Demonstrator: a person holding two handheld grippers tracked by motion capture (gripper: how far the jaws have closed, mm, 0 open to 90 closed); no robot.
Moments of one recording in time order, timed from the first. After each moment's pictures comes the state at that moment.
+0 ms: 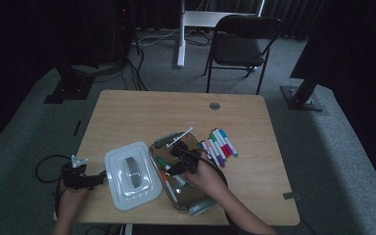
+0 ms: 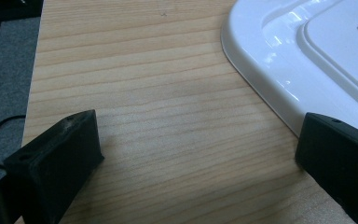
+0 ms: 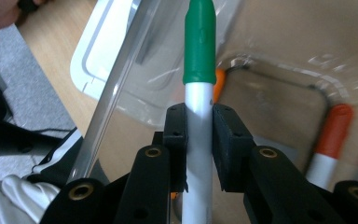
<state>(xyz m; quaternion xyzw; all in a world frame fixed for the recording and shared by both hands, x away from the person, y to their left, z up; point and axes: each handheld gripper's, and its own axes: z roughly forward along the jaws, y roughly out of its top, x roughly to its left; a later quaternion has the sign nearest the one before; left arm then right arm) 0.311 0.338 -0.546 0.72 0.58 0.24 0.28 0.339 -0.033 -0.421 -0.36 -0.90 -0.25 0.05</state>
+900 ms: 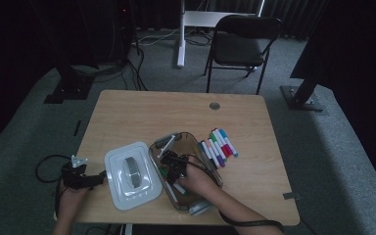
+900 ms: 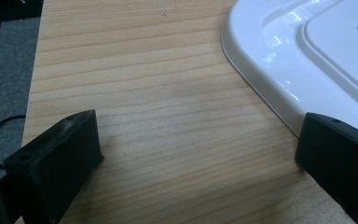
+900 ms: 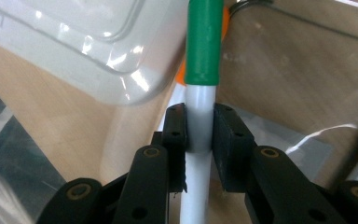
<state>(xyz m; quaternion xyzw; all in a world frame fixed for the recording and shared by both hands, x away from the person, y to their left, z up) 0.311 0.338 -0.546 0.72 0.58 0.24 0.28 0.357 -0.001 -0.481 -0.35 -0.93 -0.10 0.07</state>
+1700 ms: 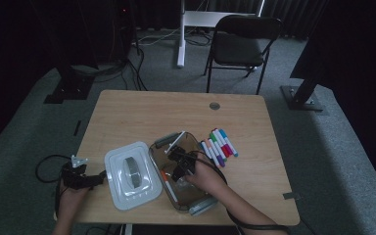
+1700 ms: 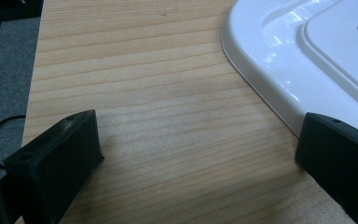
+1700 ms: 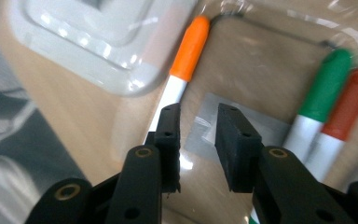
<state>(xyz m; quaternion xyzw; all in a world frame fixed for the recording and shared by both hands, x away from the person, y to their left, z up) 0.311 0.338 -0.546 0.72 0.58 0.24 0.28 0.355 -0.030 -0.452 -0.35 -0.92 -0.15 0.06</state>
